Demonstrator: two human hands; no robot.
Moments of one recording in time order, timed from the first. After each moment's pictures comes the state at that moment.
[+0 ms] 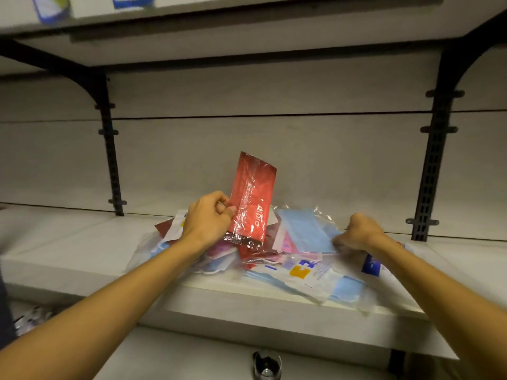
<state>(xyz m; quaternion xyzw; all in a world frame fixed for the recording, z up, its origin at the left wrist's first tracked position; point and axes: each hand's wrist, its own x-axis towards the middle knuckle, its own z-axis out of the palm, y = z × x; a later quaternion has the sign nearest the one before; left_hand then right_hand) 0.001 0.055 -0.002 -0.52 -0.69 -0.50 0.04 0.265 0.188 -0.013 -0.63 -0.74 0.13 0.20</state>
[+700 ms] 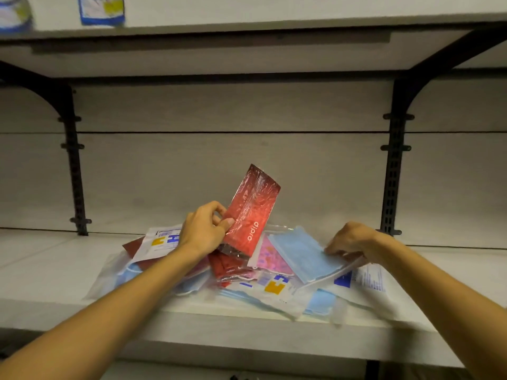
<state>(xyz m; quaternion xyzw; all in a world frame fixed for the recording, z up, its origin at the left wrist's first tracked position) 0.026 0.084 0.009 -0.57 -0.66 -0.49 0.03 0.302 0.180 0.015 -0.63 -0.68 0.31 0.21</state>
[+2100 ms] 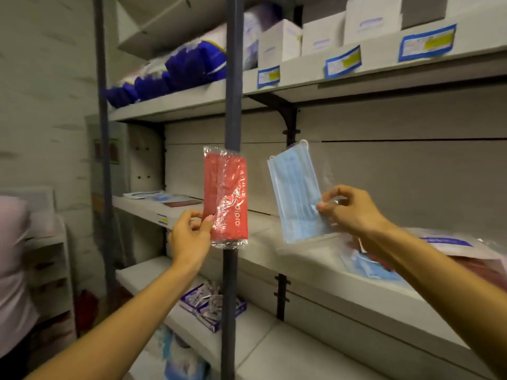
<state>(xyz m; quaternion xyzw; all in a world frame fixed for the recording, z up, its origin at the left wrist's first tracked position) -0.254 -0.246 -0.023 -0.25 -0.66 -0.69 0.16 -0.047 -0.082 0.054 -0.25 -0.77 0.42 0.41</state>
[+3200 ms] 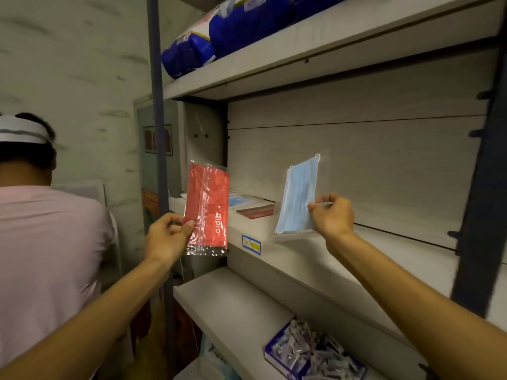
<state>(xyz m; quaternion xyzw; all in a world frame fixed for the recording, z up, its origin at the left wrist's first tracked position) -0.693 -0.340 -0.038 -0.17 -0.71 -0.68 0.10 -0.553 -0.108 0.008 -0.29 -0.70 0.48 0.44</state>
